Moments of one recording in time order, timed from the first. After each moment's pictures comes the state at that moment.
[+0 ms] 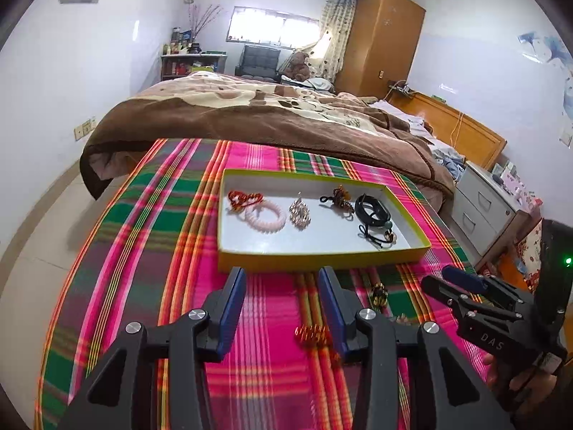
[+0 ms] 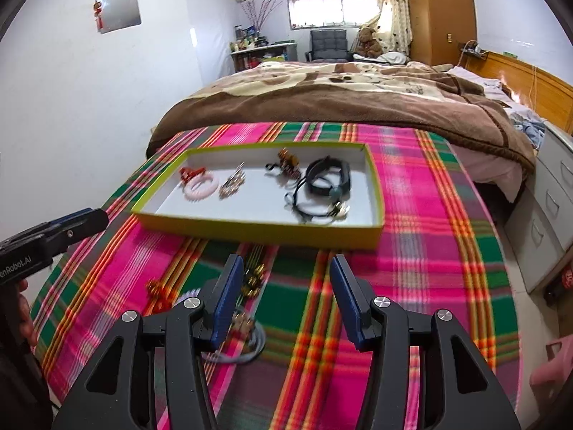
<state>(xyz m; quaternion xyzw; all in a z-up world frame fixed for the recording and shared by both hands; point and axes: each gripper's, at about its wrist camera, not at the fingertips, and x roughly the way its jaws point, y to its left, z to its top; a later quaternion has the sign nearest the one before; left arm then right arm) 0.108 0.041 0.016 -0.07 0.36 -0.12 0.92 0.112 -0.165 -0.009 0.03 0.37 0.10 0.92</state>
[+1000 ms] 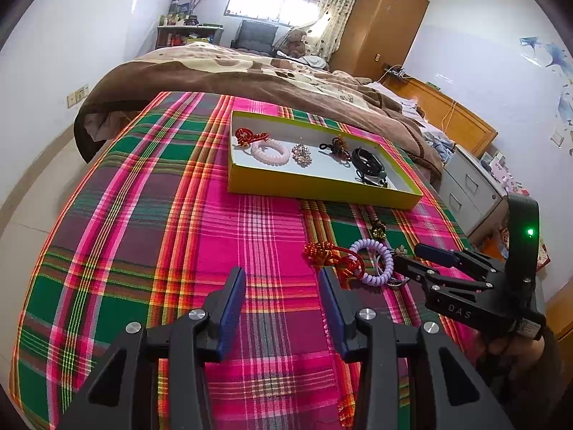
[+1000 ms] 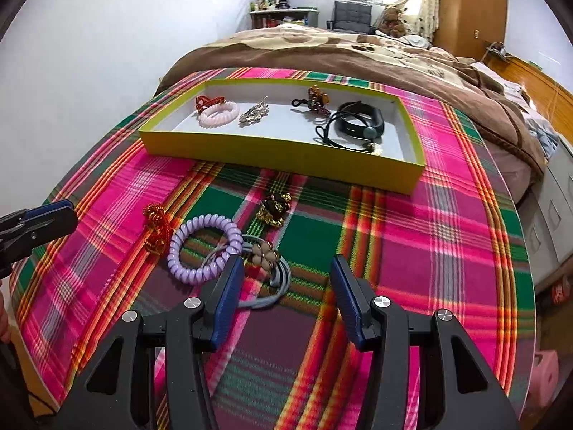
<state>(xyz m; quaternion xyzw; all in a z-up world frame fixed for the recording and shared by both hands) 0.069 0.063 -0.022 -0.09 0.40 -0.14 0.90 0.104 -0.139 -0.046 -0.04 0.43 0.12 0.89</state>
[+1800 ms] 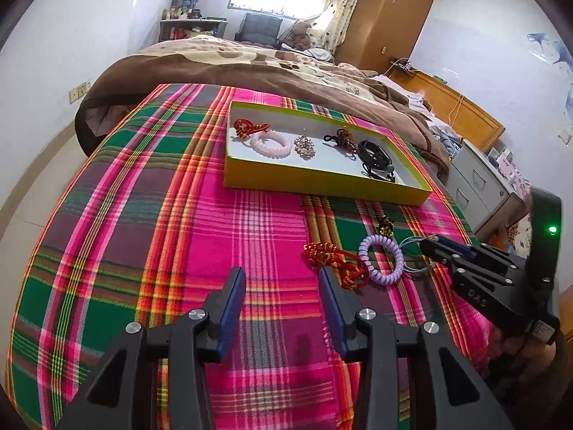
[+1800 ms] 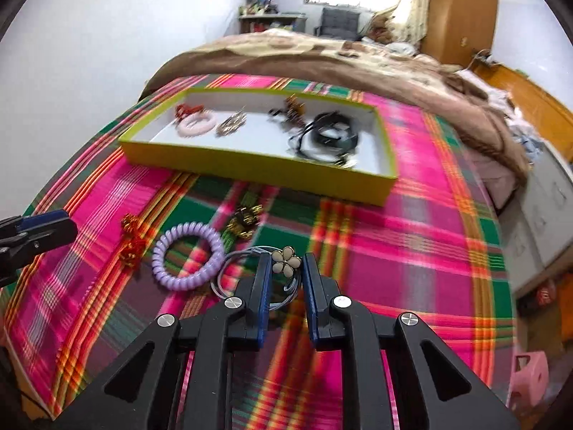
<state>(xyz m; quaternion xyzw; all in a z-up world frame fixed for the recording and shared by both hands) 0.083 0.050 -0.029 -0.09 0.42 -0.13 0.90 0.097 -0.153 -0.036 -0.05 0.41 0.08 0.91</state>
